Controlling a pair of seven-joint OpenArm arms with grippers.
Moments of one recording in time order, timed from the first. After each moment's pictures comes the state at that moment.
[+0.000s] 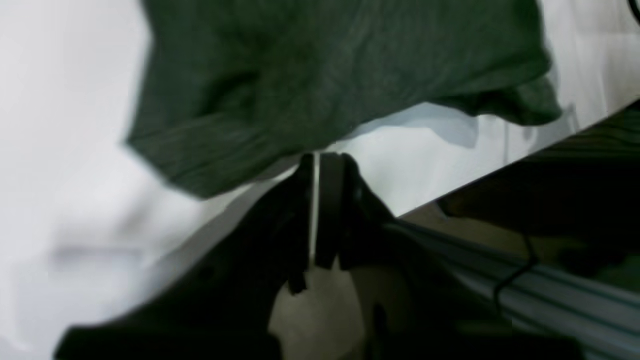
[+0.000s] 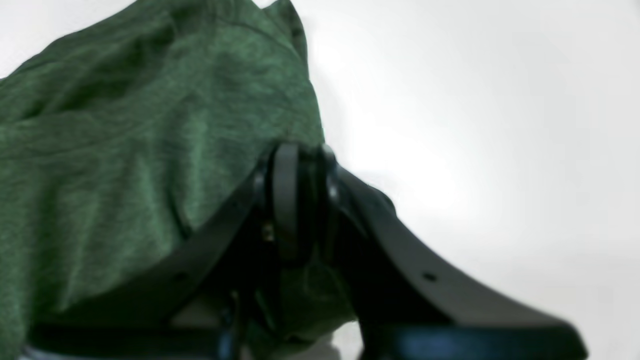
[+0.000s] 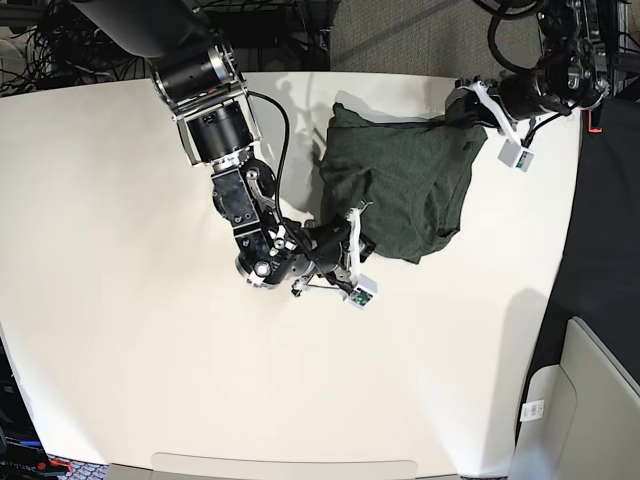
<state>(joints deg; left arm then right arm) 22.8 -21.3 -18.0 102.1 -55.1 -26.1 67.5 25.2 -6.4 -18.7 62.8 10.1 38.7 -51.7</state>
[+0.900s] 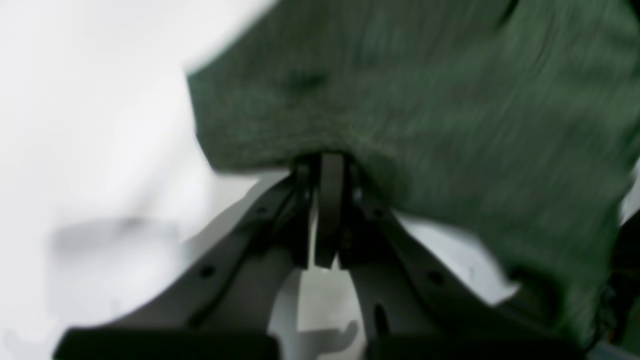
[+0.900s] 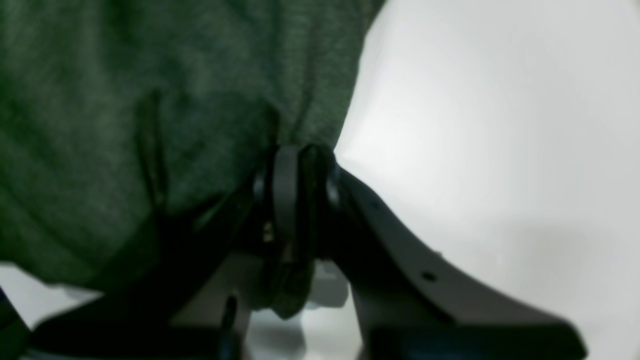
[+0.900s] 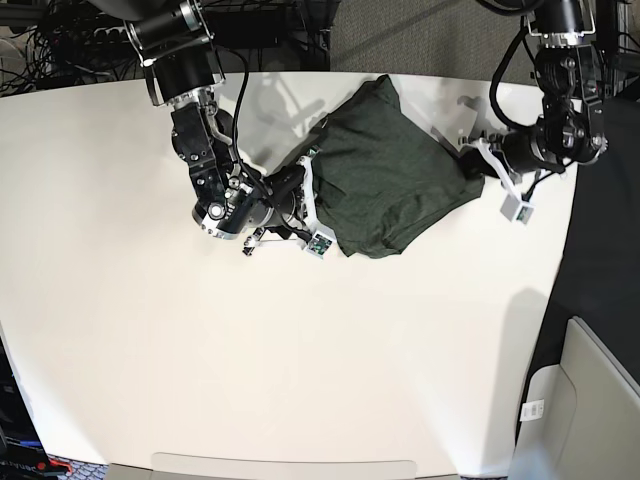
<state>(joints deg) 6.3 -21.3 -14.5 89.9 -45.6 -26.2 67.4 11.5 1.9 -18.7 86.1 10.6 38.7 -66.3</state>
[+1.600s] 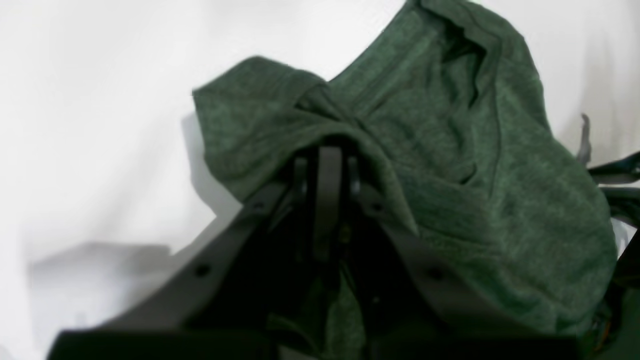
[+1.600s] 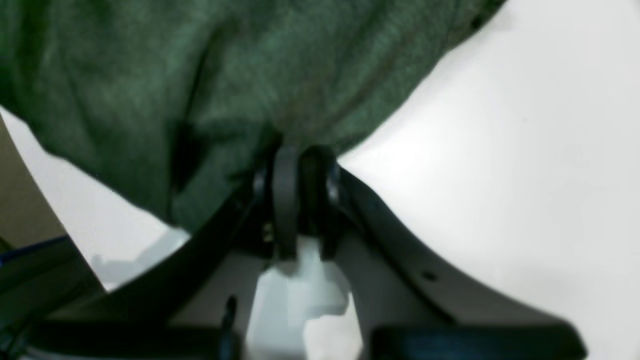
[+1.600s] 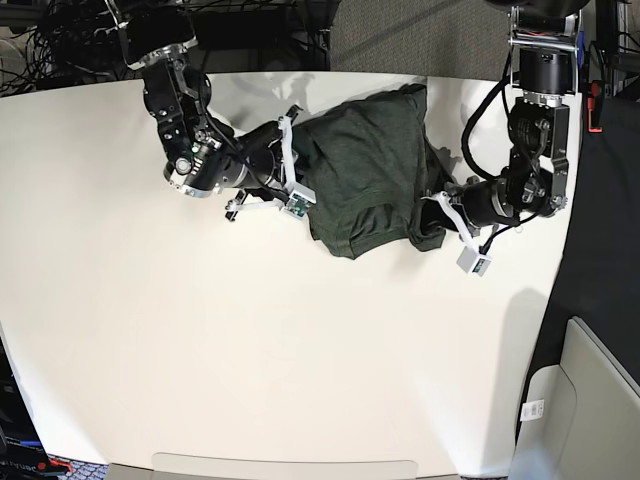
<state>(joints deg) -7.5 -20.7 0.5 76.1 -45.4 -26.1 55.3 1.7 8.9 -18.5 99.2 18.0 38.7 -66.7</state>
